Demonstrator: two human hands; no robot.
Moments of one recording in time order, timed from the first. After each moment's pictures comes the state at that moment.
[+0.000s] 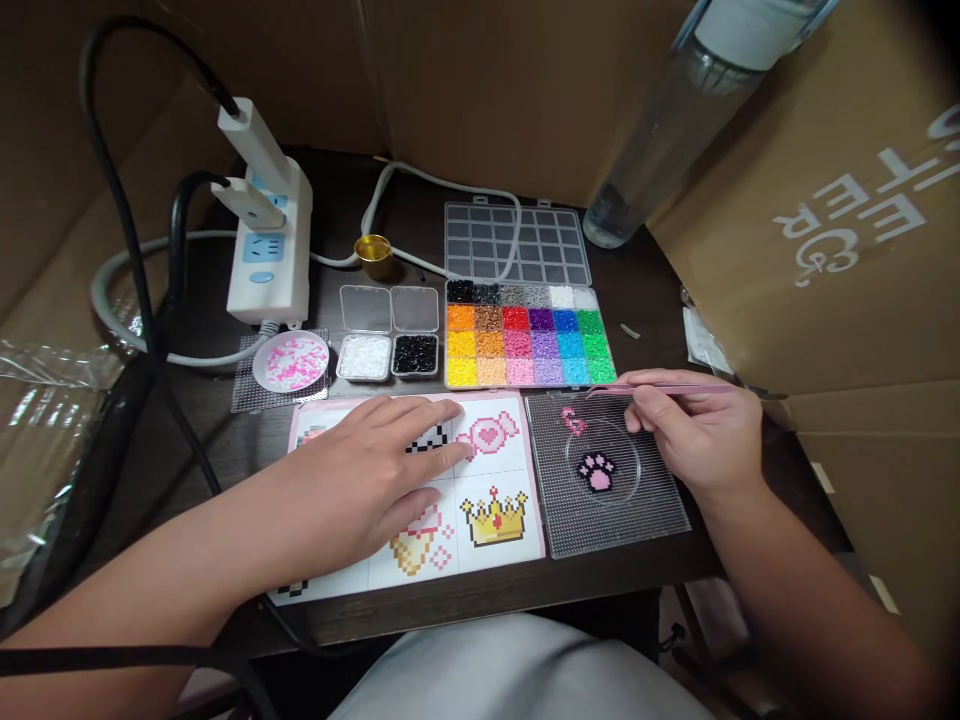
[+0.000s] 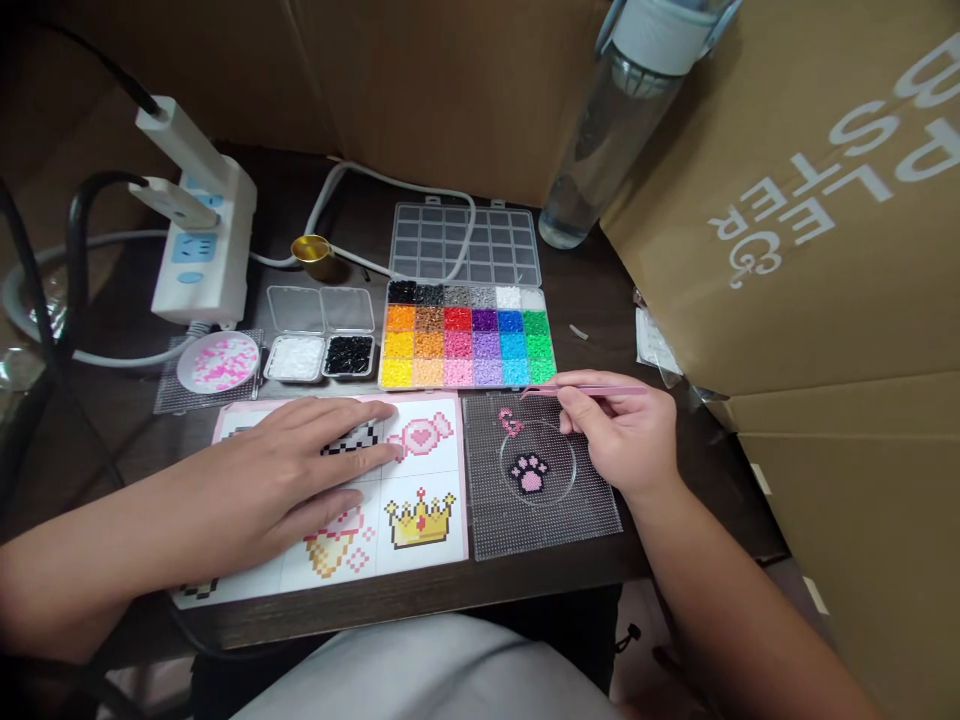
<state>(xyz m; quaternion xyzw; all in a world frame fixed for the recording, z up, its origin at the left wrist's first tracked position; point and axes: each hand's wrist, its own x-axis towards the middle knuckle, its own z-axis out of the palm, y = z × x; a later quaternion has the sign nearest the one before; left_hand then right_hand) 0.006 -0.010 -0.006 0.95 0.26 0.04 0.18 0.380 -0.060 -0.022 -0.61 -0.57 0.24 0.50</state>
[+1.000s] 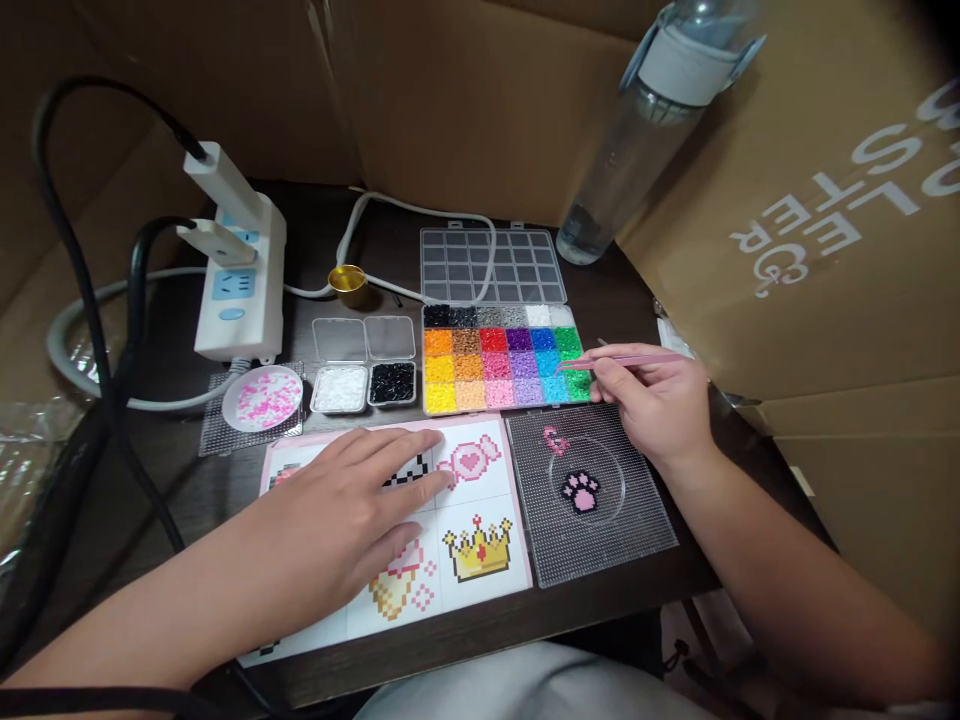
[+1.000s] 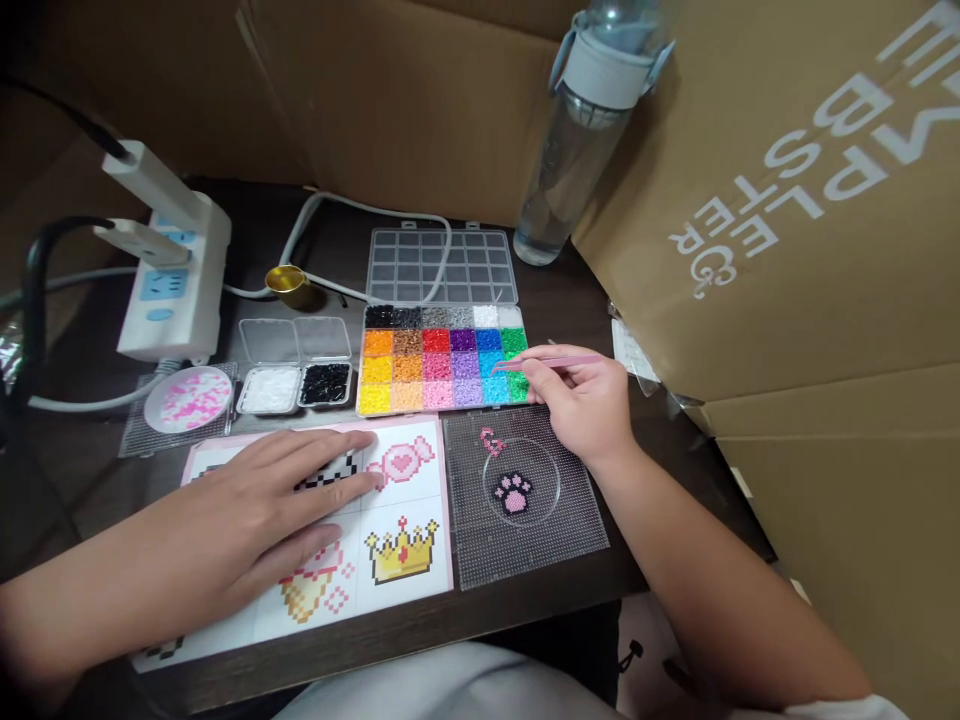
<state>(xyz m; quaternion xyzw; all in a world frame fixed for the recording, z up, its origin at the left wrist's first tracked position) 0.002 -0.010 -0.009 0.95 0.25 0.07 0.15 0.371 -0.013 -0.019 -0.59 -0.54 0.27 0.54</state>
